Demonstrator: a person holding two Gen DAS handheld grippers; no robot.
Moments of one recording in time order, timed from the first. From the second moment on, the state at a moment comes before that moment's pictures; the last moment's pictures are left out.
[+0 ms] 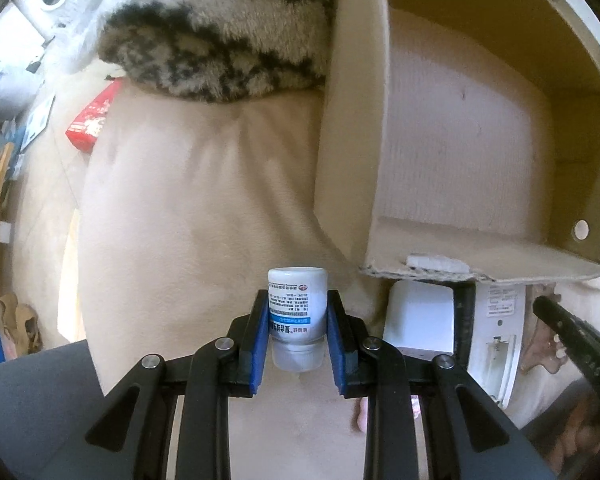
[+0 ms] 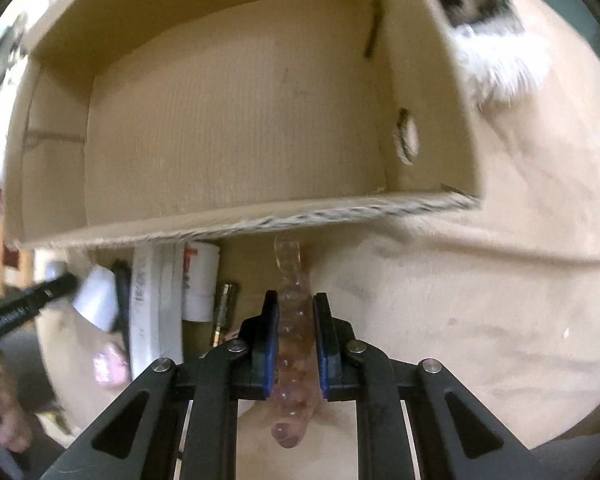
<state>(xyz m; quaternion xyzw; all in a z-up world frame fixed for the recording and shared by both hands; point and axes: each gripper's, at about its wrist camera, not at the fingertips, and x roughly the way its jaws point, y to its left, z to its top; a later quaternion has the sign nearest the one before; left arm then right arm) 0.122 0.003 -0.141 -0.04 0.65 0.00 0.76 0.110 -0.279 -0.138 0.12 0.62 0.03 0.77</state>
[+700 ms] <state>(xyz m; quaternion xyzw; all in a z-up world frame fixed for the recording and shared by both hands) 0.070 0.003 -0.074 -0.04 0.58 0.02 0.81 0.065 -0.315 -0.062 0.17 0.53 0.12 0.82</state>
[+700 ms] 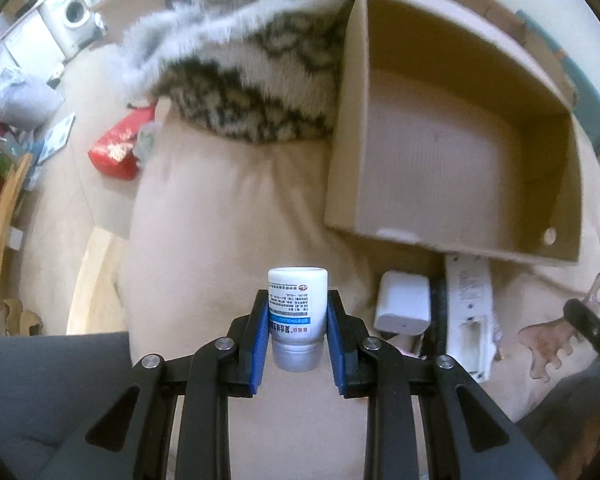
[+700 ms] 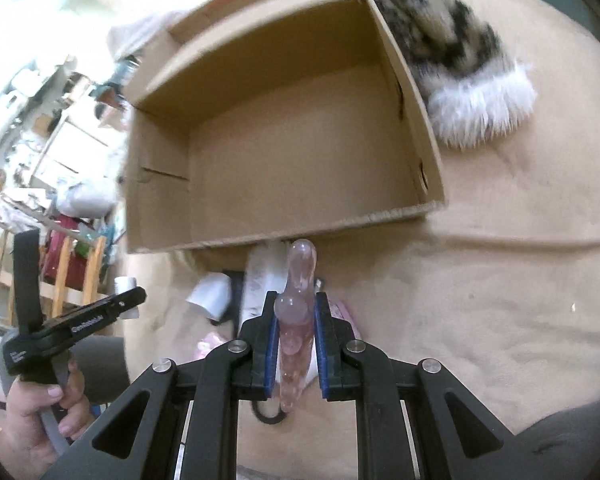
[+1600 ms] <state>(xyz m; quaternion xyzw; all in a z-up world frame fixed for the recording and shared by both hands) 0.167 -0.080 -0.060 0.03 0.55 -0.02 0.84 0.165 -0.279 -0.054 0.14 0.51 0.14 0.84</state>
